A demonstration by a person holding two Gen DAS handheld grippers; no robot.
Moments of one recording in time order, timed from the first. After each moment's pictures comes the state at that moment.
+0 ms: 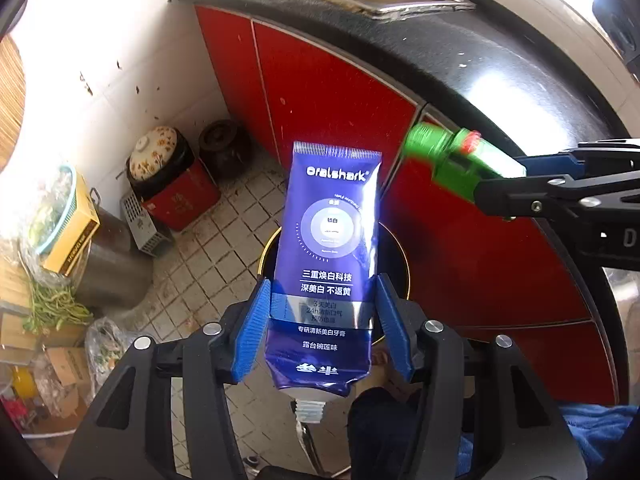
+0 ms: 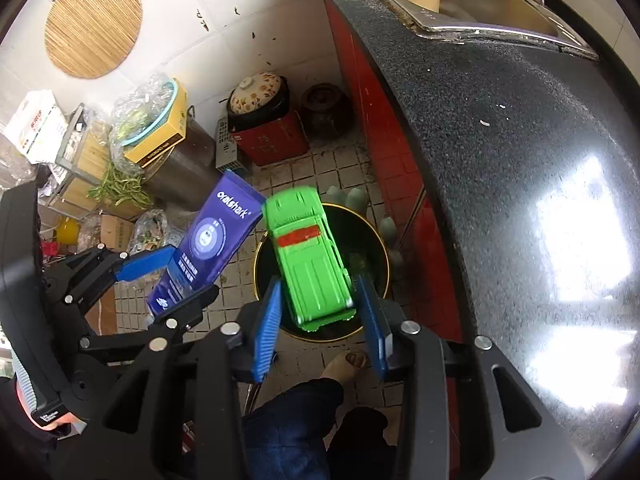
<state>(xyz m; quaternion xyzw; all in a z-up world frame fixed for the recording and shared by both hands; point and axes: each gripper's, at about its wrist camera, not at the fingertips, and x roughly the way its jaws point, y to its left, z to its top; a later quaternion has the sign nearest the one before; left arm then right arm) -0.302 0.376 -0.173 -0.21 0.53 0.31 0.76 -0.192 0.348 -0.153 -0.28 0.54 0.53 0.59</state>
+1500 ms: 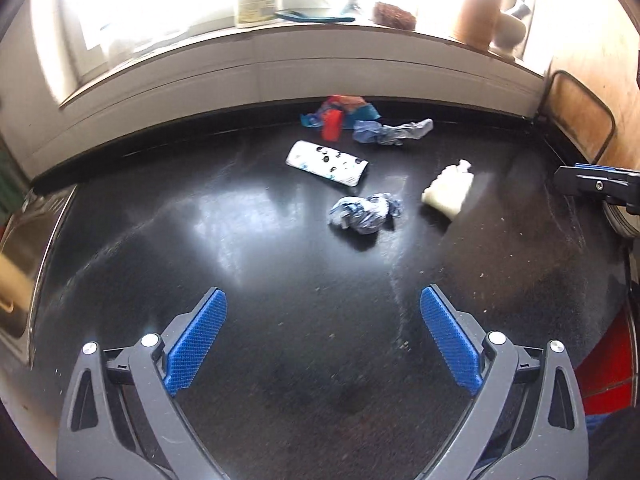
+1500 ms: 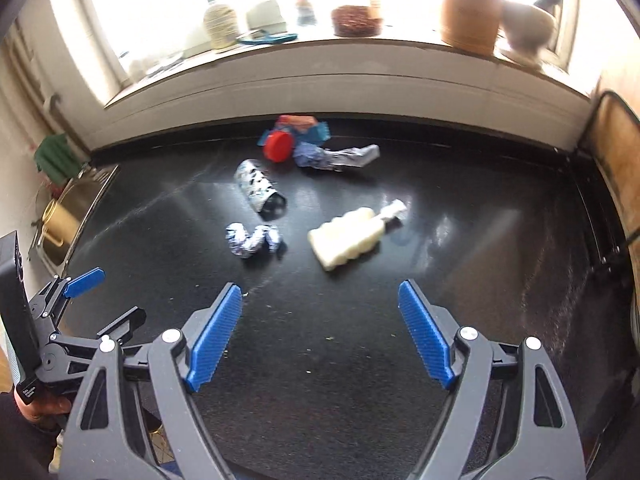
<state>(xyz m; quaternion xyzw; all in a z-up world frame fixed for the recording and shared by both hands) 0.004 0.047 -0.072 0.05 0.45 -0.10 0.88 -0.010 -0.194 -0.030 0.04 0.49 0.08 0.86</state>
